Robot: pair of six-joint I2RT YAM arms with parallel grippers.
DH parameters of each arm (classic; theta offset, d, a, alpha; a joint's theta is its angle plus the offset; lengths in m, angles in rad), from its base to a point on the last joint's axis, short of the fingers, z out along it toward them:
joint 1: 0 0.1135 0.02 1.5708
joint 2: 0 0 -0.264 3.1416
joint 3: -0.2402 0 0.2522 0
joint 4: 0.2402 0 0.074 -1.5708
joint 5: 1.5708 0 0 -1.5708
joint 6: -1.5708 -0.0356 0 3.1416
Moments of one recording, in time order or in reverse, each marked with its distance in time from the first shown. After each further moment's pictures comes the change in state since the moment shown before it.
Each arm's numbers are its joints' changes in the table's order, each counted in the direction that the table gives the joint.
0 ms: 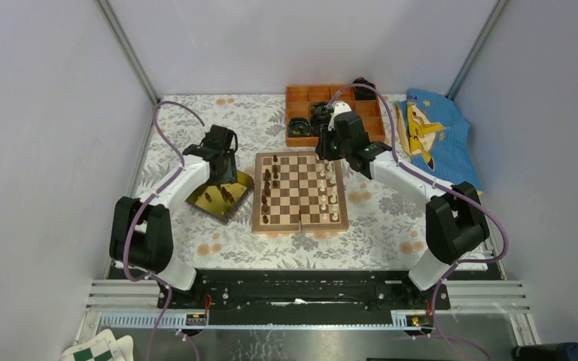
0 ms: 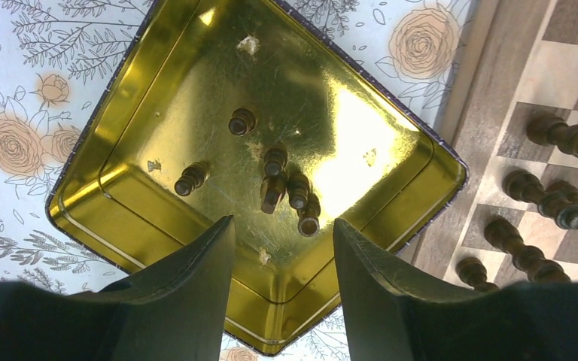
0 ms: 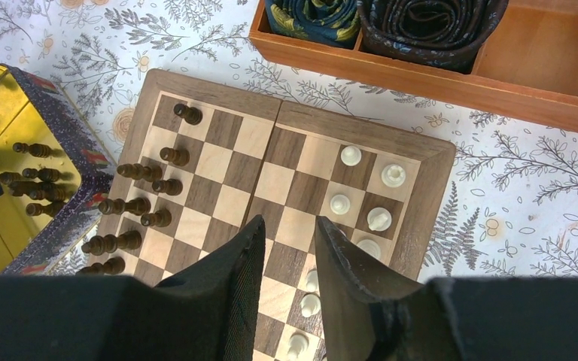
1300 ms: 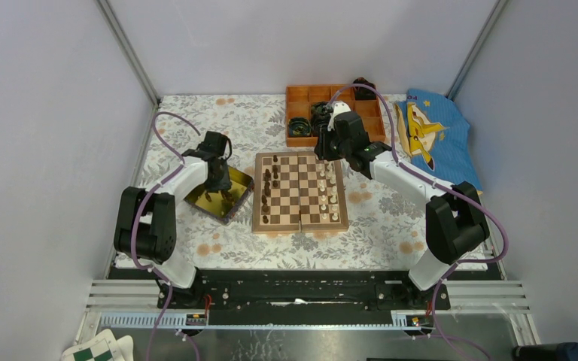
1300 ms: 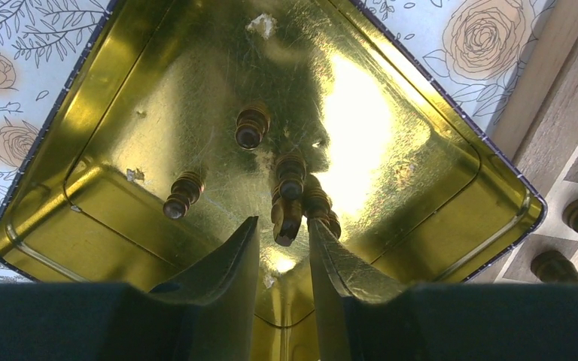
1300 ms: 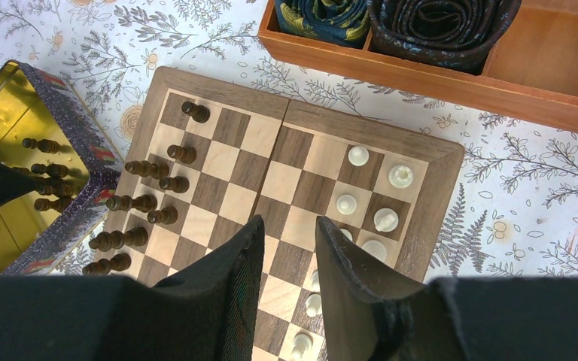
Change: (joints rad) left arm 0.080 -0.070 0.079 -0.086 0.084 0.006; right arm 0.000 0.000 0.000 -0.003 -0.023 0.000
